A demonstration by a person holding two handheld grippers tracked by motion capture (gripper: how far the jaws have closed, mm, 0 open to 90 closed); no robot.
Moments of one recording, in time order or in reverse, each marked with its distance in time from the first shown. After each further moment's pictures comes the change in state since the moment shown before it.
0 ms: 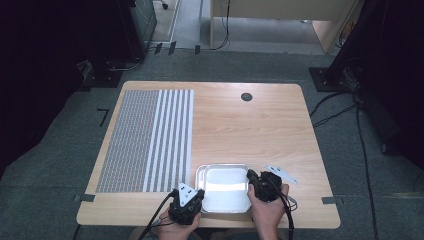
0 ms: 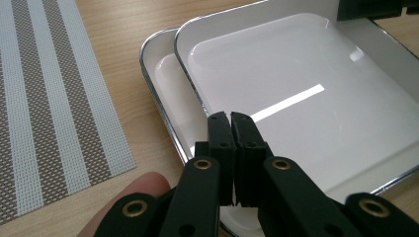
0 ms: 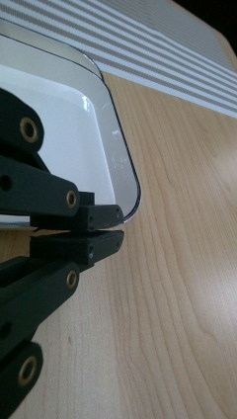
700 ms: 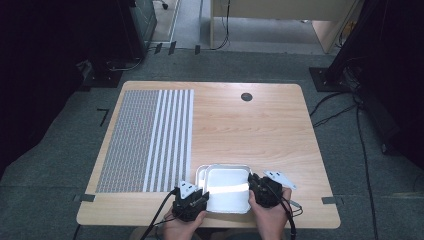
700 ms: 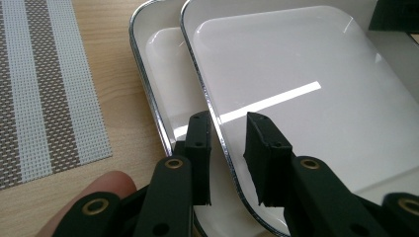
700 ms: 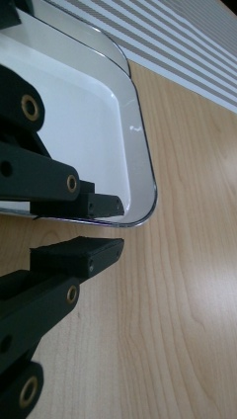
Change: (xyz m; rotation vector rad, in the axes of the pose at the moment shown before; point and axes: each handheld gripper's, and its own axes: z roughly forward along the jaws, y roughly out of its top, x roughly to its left) left arm 0.001 0.000 0.015 0.062 -0.028 -0.134; right arm 0.000 -0.009 -0.012 -0.013 -0.032 -0.135
